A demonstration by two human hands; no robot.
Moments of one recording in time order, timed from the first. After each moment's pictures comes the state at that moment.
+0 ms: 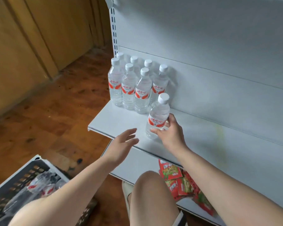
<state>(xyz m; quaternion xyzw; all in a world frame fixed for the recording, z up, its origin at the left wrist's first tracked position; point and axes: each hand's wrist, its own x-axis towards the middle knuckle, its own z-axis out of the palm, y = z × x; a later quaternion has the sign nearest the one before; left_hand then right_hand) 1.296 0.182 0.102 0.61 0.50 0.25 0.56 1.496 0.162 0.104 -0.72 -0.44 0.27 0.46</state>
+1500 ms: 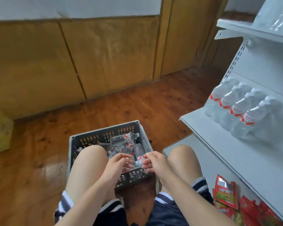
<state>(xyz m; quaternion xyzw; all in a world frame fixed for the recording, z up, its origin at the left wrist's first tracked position) 1.046 -0.091 0.118 0.25 0.68 0.47 0.50 1.203 -0.010 0.111 -0.55 -0.51 0.64 0.19</state>
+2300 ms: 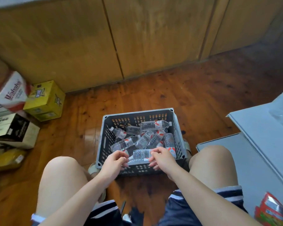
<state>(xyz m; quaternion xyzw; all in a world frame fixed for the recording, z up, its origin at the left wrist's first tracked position) 0.978 -0.129 0.069 0.19 0.82 0.38 0.39 1.131 0.017 0.048 -0.49 -0.56 0.66 0.04</state>
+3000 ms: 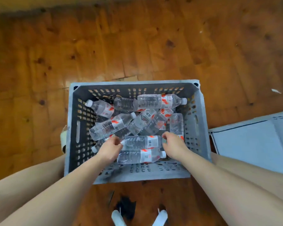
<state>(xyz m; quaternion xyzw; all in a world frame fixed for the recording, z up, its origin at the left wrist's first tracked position) 0.843 -0.014 -0.156 0.17 0.83 0.11 0.52 1.041 0.153 -0.165 -0.46 -0.77 0.35 -0.28</state>
